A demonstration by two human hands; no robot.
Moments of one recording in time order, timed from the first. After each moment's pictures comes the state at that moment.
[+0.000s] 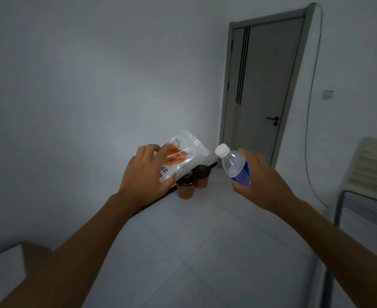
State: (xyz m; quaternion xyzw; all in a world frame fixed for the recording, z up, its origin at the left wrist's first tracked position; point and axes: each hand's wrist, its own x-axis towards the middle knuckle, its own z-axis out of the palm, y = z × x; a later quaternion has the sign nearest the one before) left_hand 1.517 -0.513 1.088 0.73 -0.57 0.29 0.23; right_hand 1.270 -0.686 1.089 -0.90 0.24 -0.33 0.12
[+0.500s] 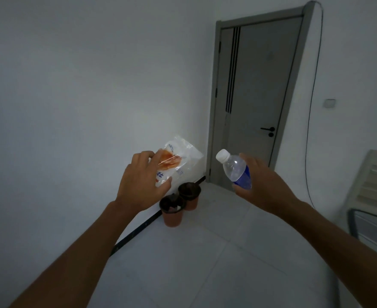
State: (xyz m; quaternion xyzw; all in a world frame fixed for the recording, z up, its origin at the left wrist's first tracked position) left_hand 1.776 -0.808 1.076 0.71 -0.59 0.26 0.26; right_hand 1.498 -0.954 1.092 -0.90 0.30 -0.32 0.05
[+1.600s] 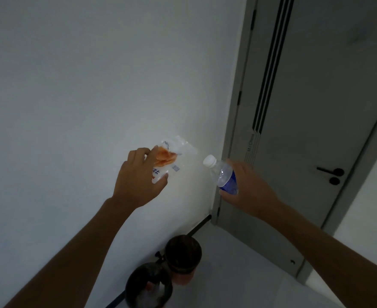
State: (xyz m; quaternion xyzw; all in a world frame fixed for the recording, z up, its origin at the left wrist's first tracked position) left_hand 2.183 -1.543 1.041 0.75 -0.54 0.28 0.27; right_hand 1.933 -1.698 1.061 -0.92 0.22 -0.30 0.10
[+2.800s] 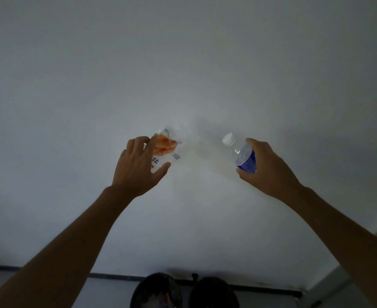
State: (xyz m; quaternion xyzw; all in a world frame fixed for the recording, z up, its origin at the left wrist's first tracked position) left_hand 2.358 -1.783 1.021 0.93 -0.15 0.32 0.12; right_hand 2.330 -2.112 1.045 -0.94 -0.11 -0.22 0.22
